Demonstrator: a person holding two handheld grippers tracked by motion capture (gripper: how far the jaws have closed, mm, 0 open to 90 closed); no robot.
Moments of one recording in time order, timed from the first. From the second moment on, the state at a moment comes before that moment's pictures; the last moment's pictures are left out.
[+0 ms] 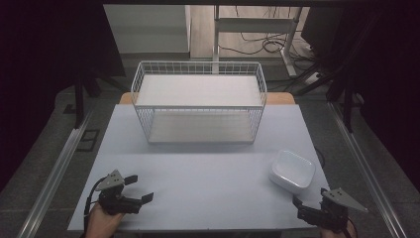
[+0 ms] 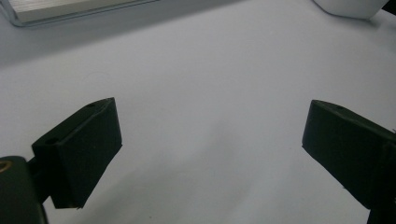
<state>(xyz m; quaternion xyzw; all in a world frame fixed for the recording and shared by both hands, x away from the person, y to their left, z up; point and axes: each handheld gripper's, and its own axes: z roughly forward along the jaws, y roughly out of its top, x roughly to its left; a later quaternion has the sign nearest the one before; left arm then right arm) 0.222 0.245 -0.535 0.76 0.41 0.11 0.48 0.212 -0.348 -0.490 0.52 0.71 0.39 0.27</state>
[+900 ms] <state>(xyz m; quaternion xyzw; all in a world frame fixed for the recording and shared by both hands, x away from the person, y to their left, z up) 0.226 0.245 -0.540 0.76 0.42 0.07 0.49 0.218 -0.351 -0.486 0.55 0.71 0.38 0.23</state>
